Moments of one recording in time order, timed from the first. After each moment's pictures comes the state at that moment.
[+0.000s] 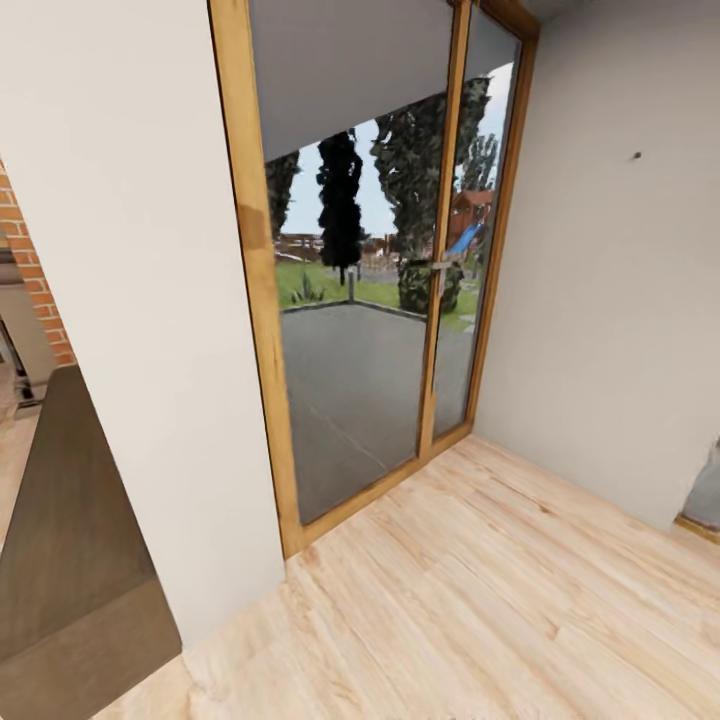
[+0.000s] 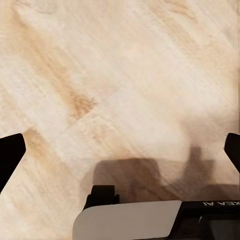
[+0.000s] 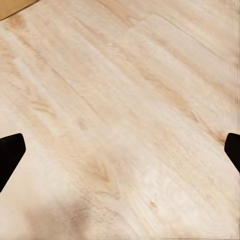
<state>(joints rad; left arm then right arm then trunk) 0.00 -0.01 0.00 -0.50 0.01 -0.04 -0.01 0.02 0.04 0.00 -0.53 0.00 -0.39 -0.04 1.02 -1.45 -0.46</state>
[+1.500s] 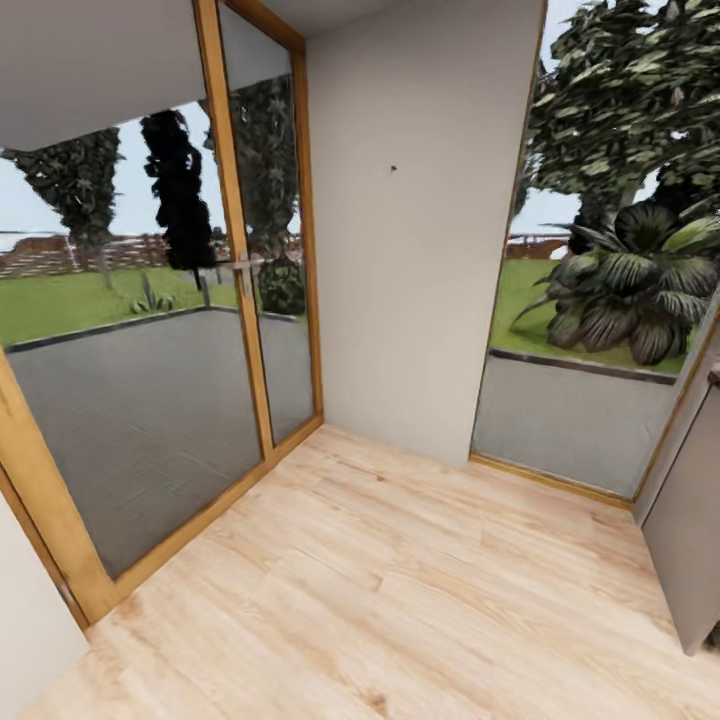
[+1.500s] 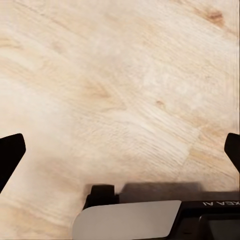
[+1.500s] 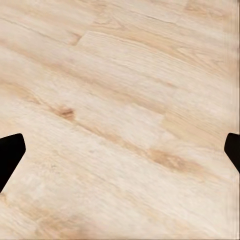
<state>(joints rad) 0.00 -0.01 0.00 -0.50 0.01 -0.04 -0.01 0.02 0.03 0.00 -0.54 0.00 -0.39 -0.04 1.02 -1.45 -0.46</state>
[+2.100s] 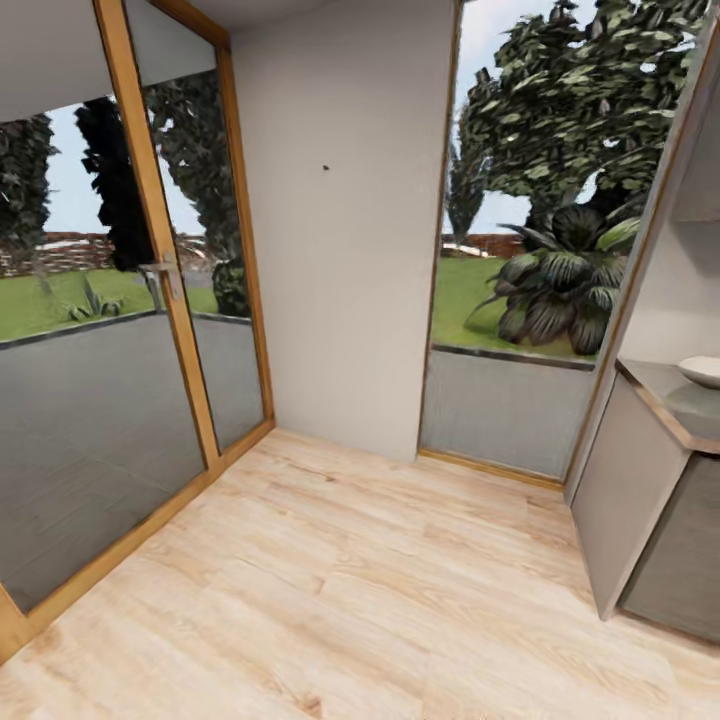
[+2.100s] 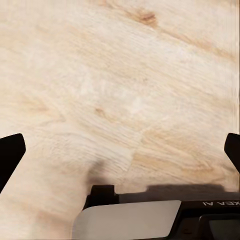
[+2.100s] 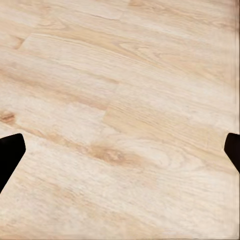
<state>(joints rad) 0.00 -0.01 0.00 -0.50 0.01 -0.04 -0.01 0.02 0.03 0.00 -0.54 0.00 -0.39 -0.04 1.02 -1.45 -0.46</state>
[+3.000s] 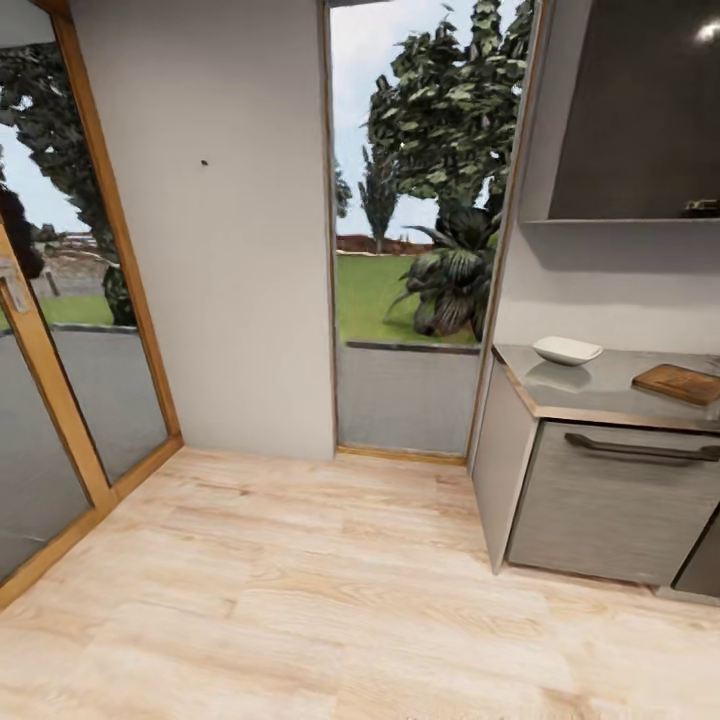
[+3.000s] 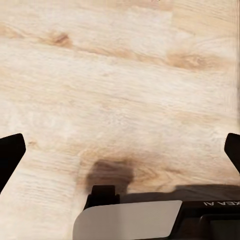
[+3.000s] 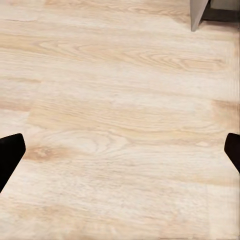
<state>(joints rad) 0.00 -0.01 0.00 -0.50 0.01 -0.04 -0.01 0.02 0.03 0.00 -0.54 0.00 -0.39 -0.04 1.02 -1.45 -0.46</state>
